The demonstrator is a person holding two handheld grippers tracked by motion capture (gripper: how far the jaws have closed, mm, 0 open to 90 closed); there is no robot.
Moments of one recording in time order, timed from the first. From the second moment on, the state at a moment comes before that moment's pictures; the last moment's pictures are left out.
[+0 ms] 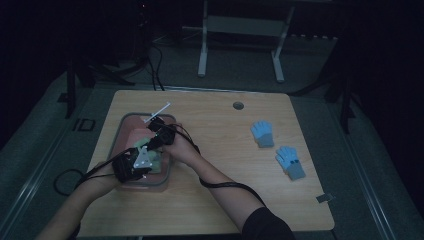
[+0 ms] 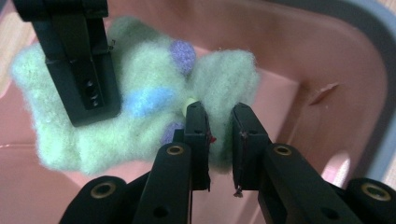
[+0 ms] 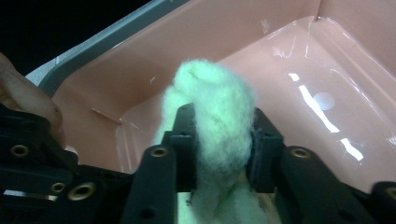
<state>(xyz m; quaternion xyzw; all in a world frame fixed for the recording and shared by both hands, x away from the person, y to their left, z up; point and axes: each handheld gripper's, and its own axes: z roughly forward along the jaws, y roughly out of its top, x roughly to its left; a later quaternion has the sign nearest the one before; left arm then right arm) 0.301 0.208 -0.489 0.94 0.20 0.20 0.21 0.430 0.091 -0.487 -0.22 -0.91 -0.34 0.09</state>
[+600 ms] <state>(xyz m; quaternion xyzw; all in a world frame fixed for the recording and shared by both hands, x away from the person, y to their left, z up) 0.306 0.211 -0.492 0.93 0.24 0.17 0.22 0.431 0.065 -0.470 -0.23 -0.90 -0.37 0.07</state>
